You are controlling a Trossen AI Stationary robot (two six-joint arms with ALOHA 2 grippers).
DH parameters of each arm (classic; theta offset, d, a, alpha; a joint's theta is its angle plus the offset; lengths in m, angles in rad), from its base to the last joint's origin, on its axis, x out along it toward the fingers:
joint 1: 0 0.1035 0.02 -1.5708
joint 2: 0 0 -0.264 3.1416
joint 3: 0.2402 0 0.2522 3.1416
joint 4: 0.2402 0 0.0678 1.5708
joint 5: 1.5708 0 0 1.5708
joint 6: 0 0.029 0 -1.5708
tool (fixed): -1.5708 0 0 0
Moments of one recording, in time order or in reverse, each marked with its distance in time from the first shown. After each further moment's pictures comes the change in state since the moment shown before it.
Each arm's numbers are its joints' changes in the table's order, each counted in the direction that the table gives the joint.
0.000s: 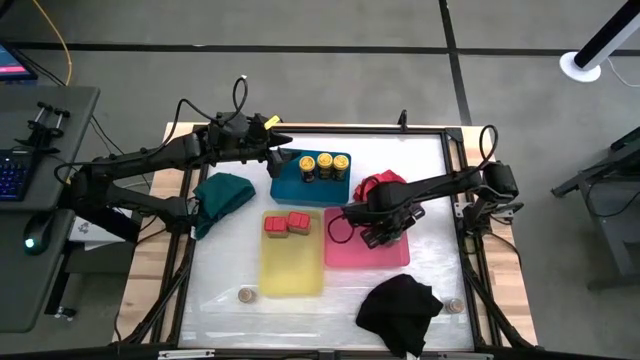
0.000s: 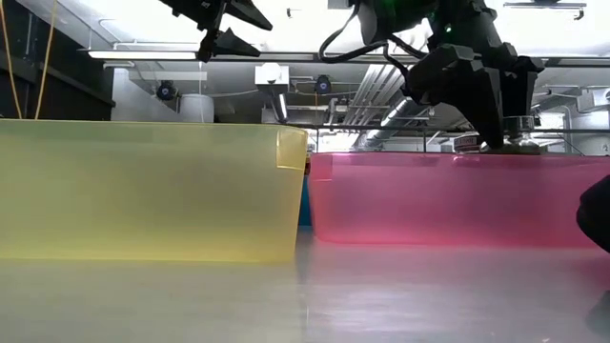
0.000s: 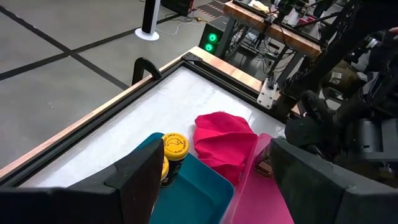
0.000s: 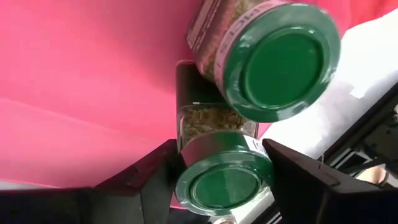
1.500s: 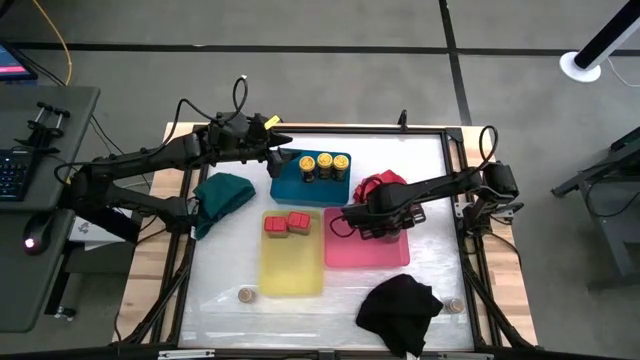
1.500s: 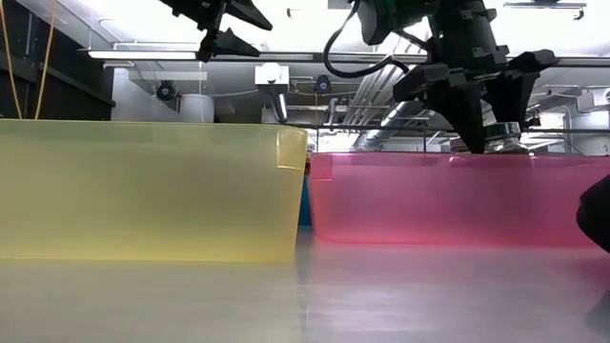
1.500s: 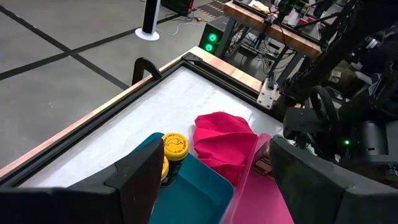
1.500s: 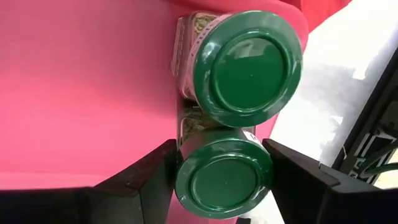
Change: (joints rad) left arm 0.000 0.000 0.000 0.000 0.000 -0.002; right arm 0.010 0.000 0.000 -0.013 -0.109 0.290
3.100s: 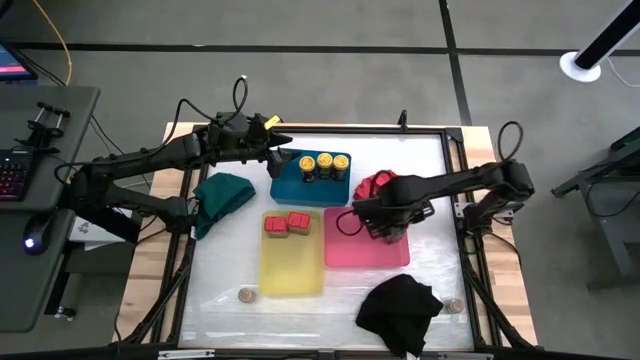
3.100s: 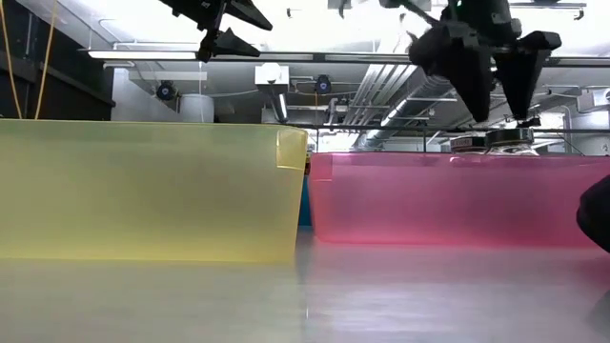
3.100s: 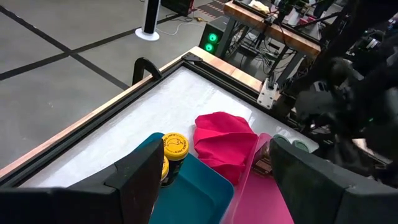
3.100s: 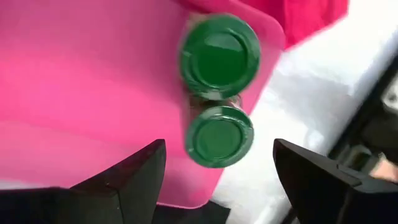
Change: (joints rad) left arm 0.000 0.000 0.000 0.000 0.000 0.002; right arm 0.005 -0.120 0.000 0.039 -0.004 -0.103
